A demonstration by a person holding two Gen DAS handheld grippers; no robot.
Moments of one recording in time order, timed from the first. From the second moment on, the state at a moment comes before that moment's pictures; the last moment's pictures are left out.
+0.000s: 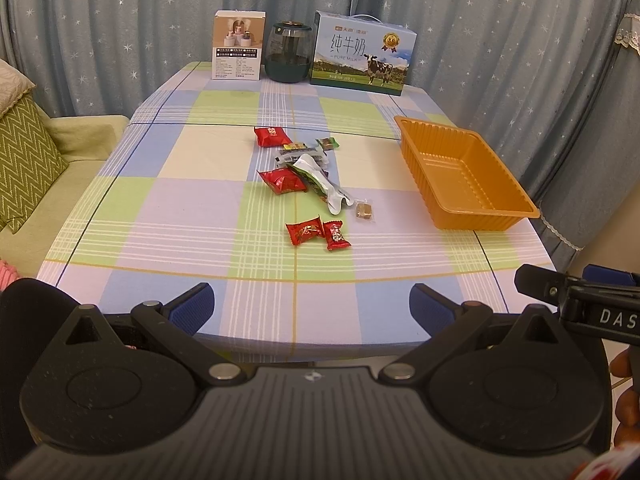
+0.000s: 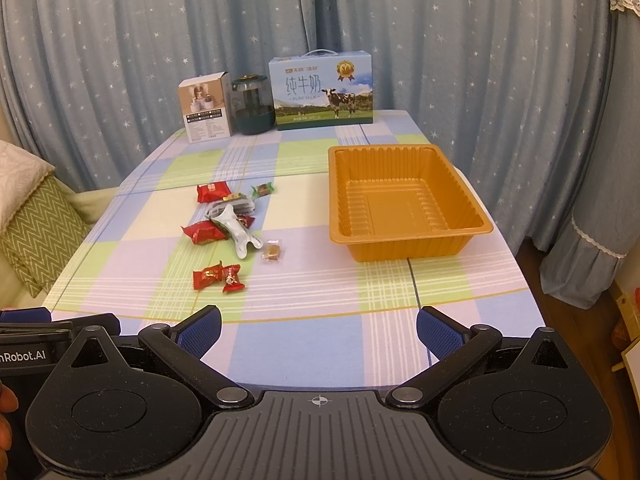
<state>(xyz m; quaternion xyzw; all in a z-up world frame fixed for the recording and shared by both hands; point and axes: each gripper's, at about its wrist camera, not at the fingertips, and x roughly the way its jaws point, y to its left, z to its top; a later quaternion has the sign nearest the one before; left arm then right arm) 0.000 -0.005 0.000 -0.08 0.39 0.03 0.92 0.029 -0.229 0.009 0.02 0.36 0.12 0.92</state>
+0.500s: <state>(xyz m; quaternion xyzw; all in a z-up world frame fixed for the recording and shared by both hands) -0.001 -0.006 -0.001 -0.08 0.39 0.03 0.92 0.030 -0.230 0.008 0.02 0.36 0.12 0.92</state>
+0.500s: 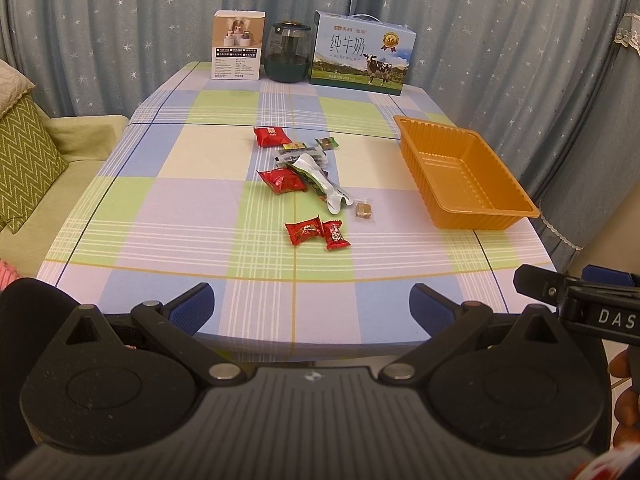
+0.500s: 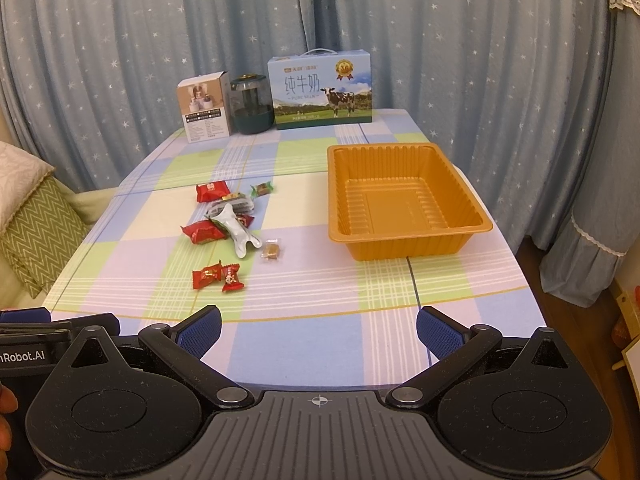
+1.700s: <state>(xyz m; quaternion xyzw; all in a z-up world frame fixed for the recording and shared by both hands) 0.052 0.029 -0.046 -0.06 0.40 0.02 0.91 0.069 -0.215 -0.031 0.04 0.36 0.12 0.92</state>
